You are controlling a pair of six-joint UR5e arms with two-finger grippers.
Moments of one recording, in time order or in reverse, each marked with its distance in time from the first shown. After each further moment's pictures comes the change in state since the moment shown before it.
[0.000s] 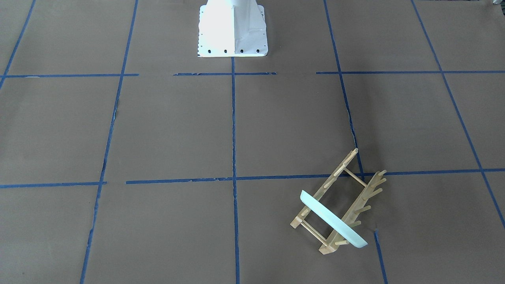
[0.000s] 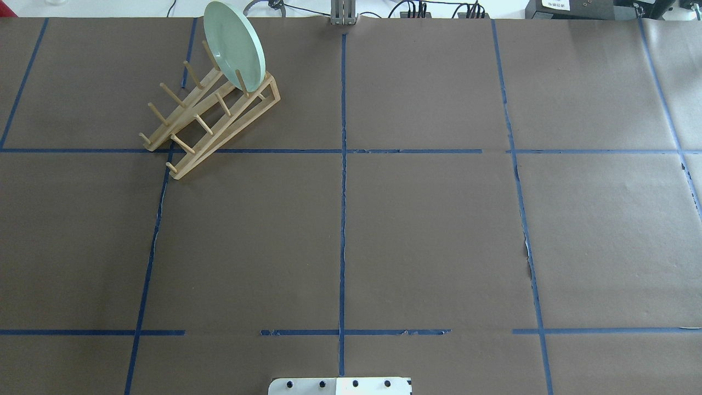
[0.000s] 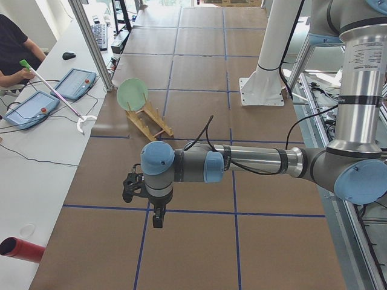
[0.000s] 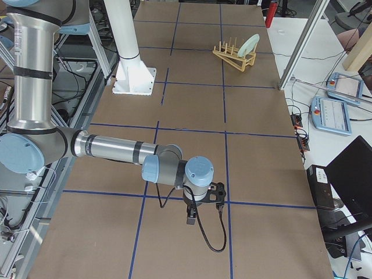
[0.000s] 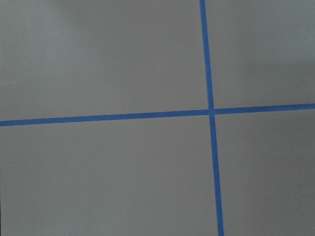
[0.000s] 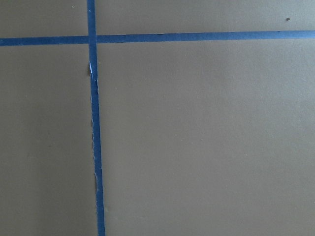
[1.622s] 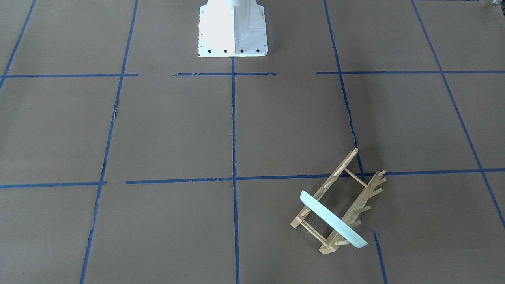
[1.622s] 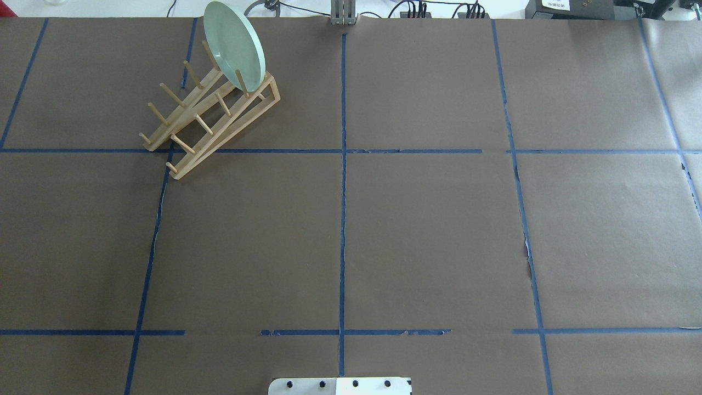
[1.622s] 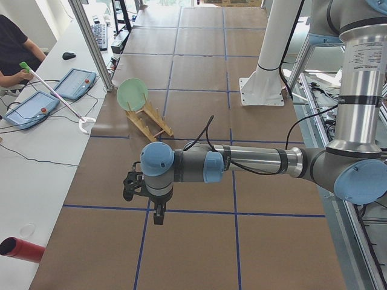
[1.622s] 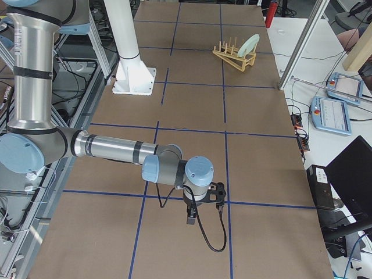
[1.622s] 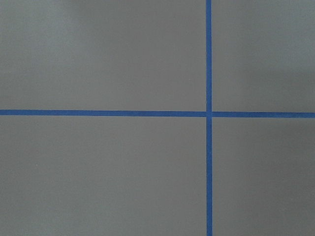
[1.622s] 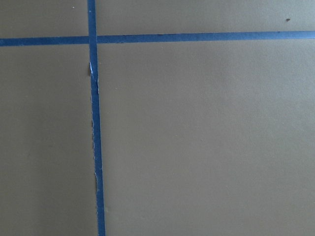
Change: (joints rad) left arm 0.001 -0.001 0.000 0.001 -0.054 -0.003; right arm 0.000 0.000 0.001 0.000 0.000 0.000
